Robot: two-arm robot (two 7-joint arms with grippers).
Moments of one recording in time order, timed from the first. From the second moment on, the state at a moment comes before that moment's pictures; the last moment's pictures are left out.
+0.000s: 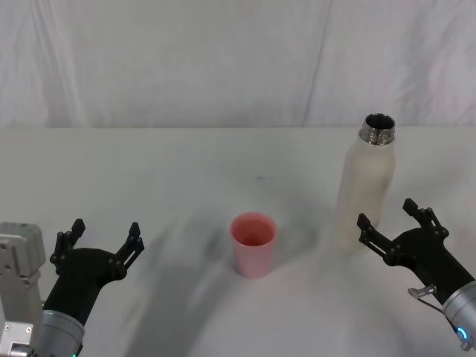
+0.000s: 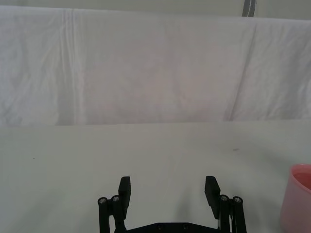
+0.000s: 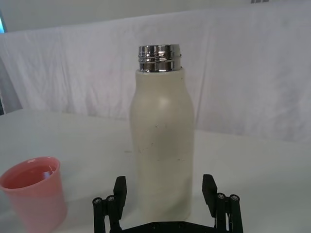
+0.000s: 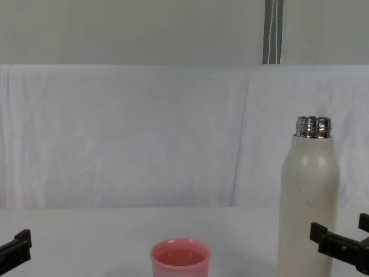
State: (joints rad) left arm 0.27 0.24 0.04 -1.85 -0.25 -0.02 -0.02; right arm -0.03 0.27 -0.19 -1.63 0.30 -0.08 0.27
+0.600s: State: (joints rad) left arm 0.27 0.24 0.04 -1.85 -0.25 -0.02 -0.02; right arm -0.09 0.23 -0.16 -1.67 0.23 -0.18 0.22
